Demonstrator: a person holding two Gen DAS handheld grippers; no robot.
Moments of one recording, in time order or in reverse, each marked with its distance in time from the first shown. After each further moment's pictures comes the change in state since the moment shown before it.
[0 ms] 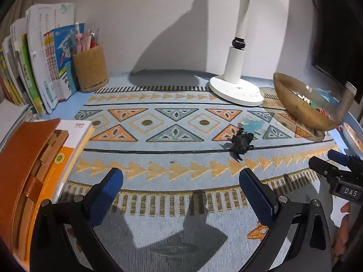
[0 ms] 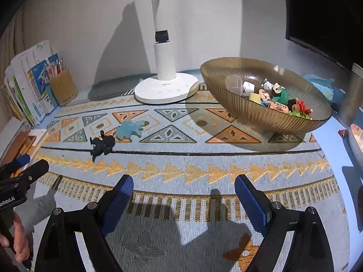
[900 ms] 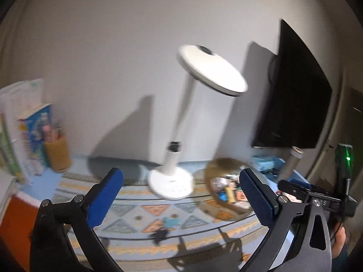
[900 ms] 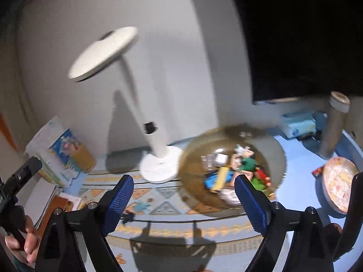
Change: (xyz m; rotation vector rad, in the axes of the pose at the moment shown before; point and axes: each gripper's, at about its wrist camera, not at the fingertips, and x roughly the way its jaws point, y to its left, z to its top) left arm -0.129 -0.045 0.137 -0.042 -0.300 -0.240; right arm -0.133 -0.079 0.115 0.148 -0.182 0.120
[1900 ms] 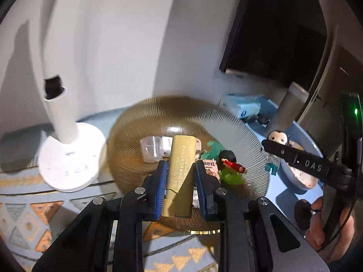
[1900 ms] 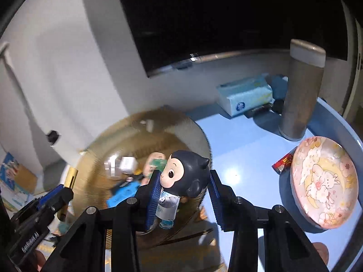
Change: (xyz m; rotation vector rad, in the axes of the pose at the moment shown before) left arm 0.252 -0.159 -0.079 0.130 0.382 -0.206; right arm 0.104 -0.175 0.009 0.196 0.130 -0.279
